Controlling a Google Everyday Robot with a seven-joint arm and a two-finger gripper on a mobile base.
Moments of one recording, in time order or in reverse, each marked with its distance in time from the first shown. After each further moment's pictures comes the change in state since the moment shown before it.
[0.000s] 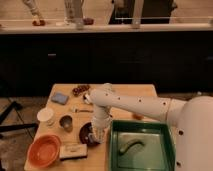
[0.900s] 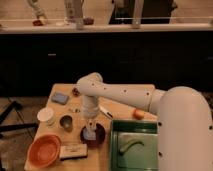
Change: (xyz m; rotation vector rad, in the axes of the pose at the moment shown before) arm 0.026 -0.069 -0.032 -0.022 0.050 -0.120
